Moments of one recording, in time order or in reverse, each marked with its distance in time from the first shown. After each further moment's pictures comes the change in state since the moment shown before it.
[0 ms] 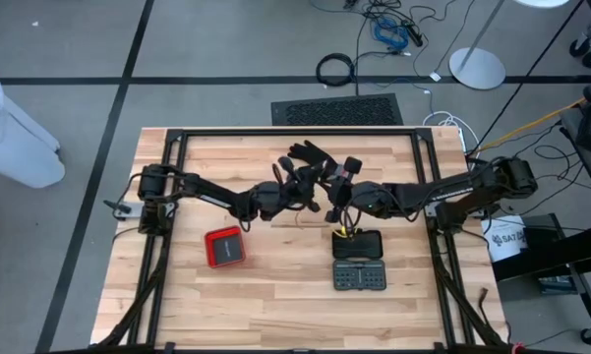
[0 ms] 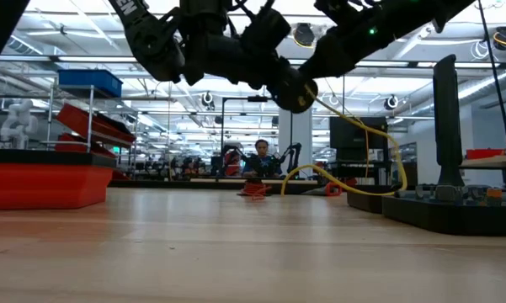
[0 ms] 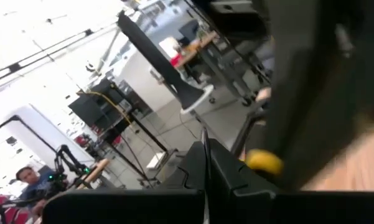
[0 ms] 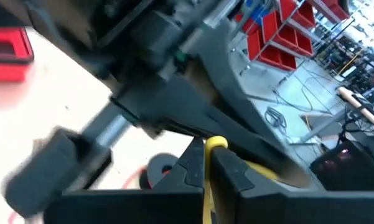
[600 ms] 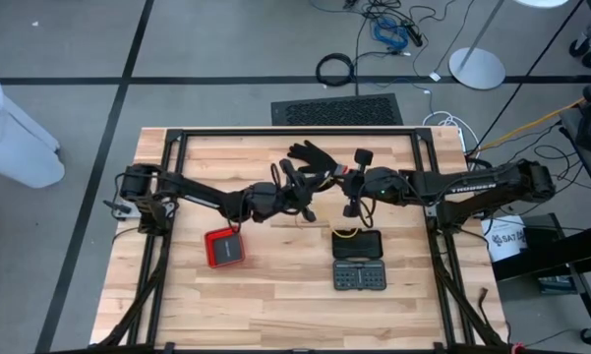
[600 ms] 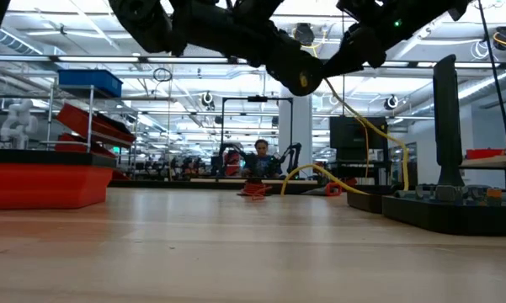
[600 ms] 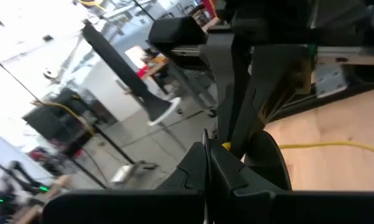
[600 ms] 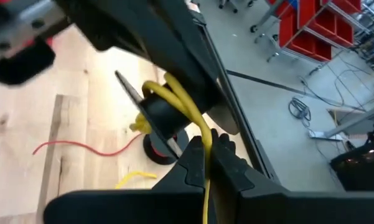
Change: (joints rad) left arm -0.052 -0.135 0.001 -0.188 0.094 -0.081; right arm -0.100 -0.191 0.006 -0.352 -0.188 -0.018
